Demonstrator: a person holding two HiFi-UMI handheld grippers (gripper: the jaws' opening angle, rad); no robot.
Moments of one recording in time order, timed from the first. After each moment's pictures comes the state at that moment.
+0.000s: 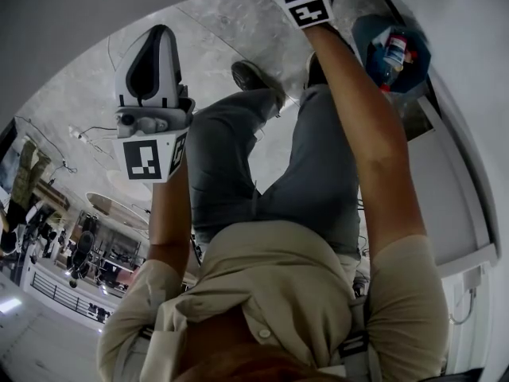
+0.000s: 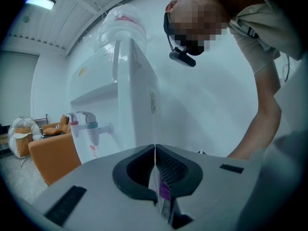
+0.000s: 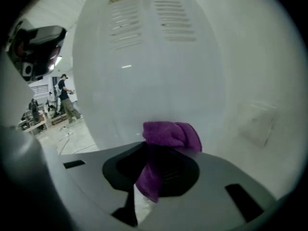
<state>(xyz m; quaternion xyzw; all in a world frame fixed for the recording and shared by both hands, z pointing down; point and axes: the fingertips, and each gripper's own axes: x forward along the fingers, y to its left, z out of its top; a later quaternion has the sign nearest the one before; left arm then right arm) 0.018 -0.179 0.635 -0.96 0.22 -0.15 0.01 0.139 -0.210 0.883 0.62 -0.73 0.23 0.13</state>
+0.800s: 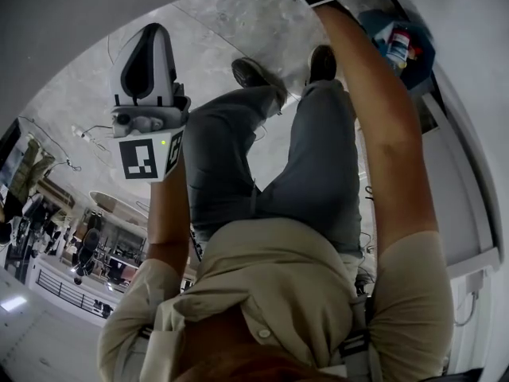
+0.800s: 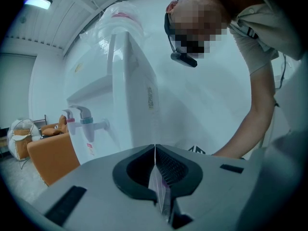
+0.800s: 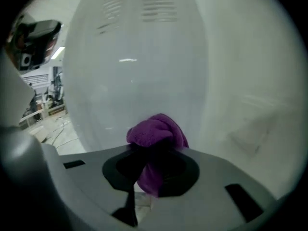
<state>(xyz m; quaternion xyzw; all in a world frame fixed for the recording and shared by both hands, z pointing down) 0.027 -0.175 0.648 -0.96 0.22 -0.16 0.02 0.166 -0.215 0.913 0.60 -0.75 0.19 0.20</state>
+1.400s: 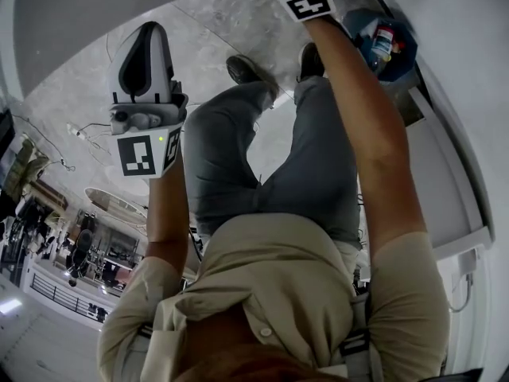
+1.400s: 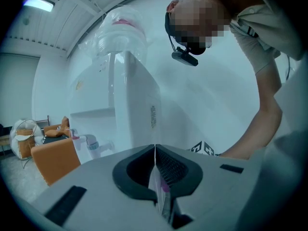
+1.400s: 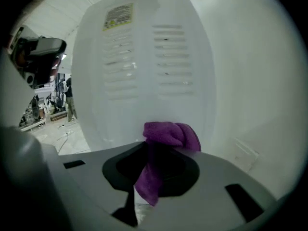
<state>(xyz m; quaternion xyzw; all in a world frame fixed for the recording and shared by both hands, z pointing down) 0.026 -0.179 0.592 -0.96 0.23 -0.14 0.01 0.166 -0.218 0.800 0.63 -0.74 0.19 0.14</state>
